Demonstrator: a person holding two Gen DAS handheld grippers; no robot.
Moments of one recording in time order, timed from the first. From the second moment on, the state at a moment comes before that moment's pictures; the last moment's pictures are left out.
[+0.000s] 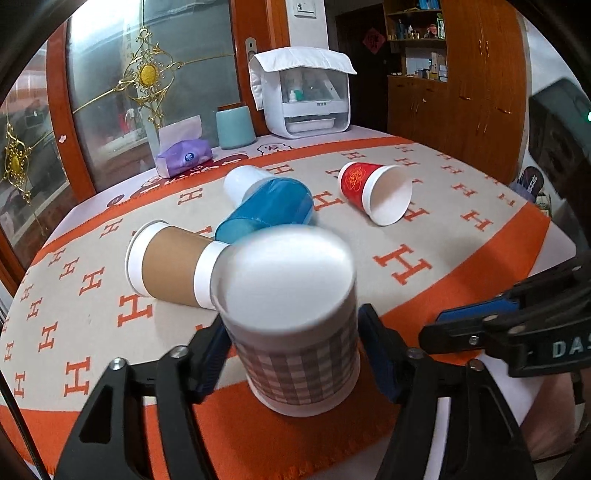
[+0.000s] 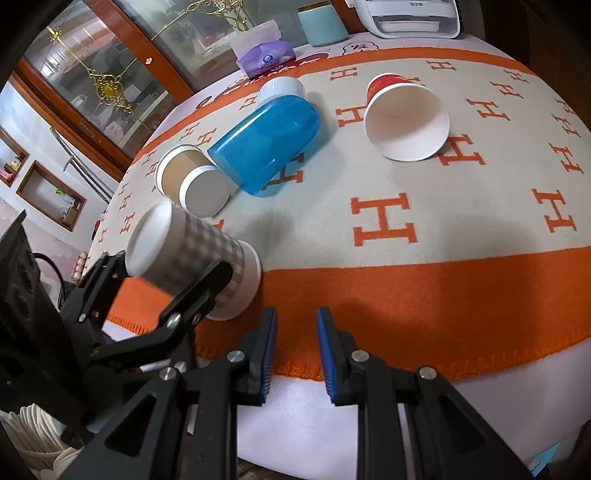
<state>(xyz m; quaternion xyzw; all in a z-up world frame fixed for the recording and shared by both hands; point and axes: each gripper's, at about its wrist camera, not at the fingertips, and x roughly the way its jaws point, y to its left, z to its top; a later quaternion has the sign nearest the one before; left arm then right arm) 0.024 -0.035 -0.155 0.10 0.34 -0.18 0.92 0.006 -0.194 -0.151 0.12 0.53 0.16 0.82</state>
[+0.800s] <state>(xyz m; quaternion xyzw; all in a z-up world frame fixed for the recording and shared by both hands) 0.003 -0.002 -0.069 0.08 0.36 -0.10 0.92 -0.024 -0.184 -0.075 0.11 0.47 0.18 0.86</state>
